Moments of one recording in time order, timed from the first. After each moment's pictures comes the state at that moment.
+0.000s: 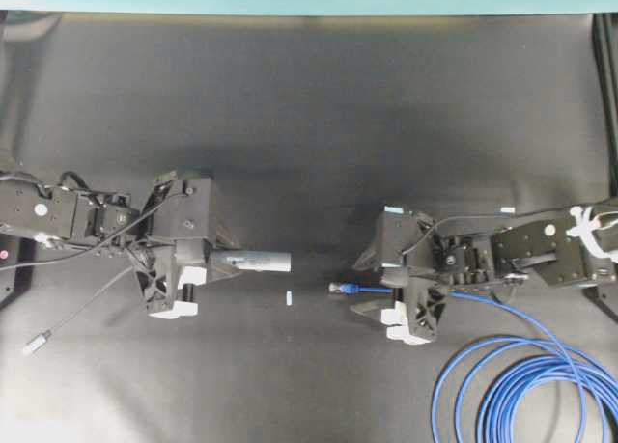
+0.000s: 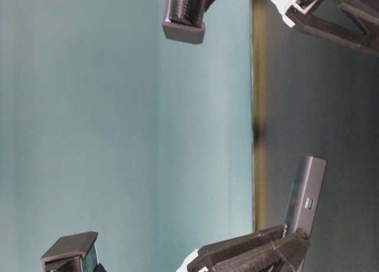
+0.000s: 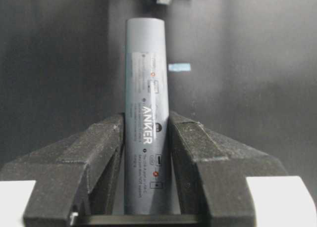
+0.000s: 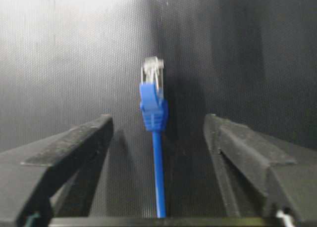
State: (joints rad) left arm -0.03 -0.18 0.87 0.04 -0.11 -0.07; right arm 0.15 0.17 0.87 0.04 -0.28 0.18
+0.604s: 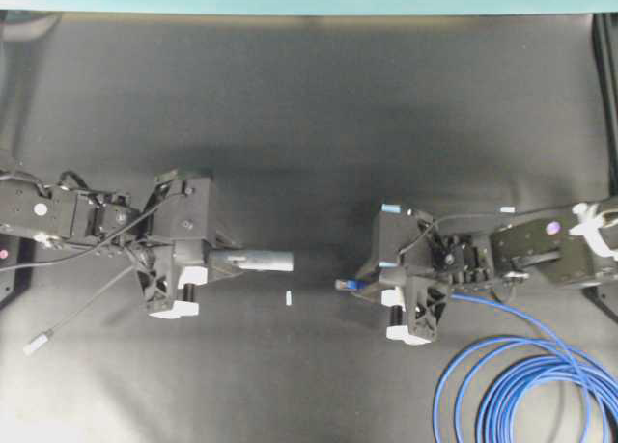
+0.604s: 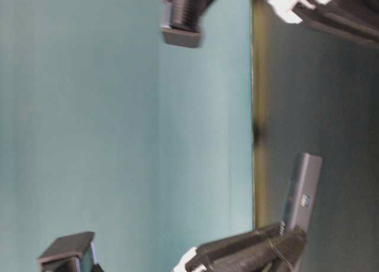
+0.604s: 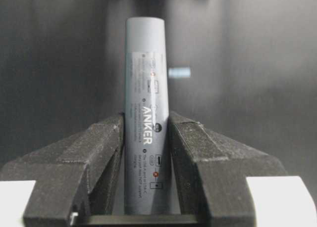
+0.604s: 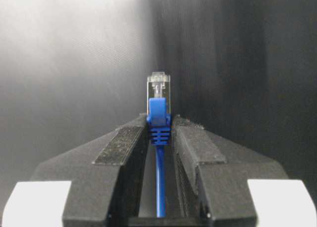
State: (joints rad) left arm -0.03 -0.18 0.85 0.04 -0.11 -0.06; right arm 0.14 0.07 0.85 0.04 -0.19 0.18
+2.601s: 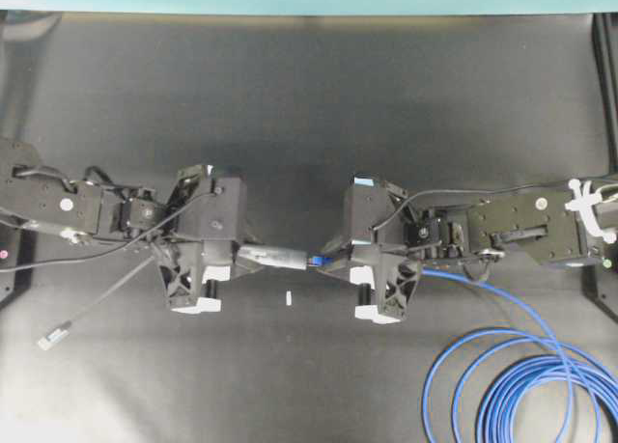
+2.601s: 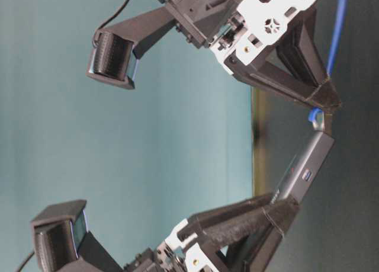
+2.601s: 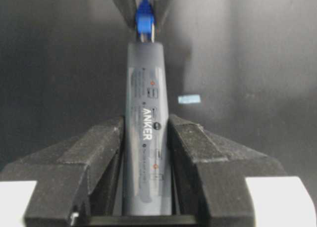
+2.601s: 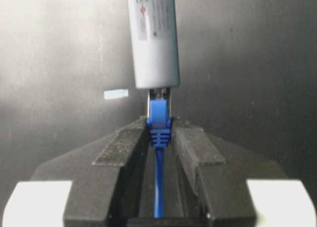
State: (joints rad) left arm -0.01 -0.12 0.76 0.04 -0.08 0.00; right arm 0.09 0.08 0.71 0.04 -0.13 0.09
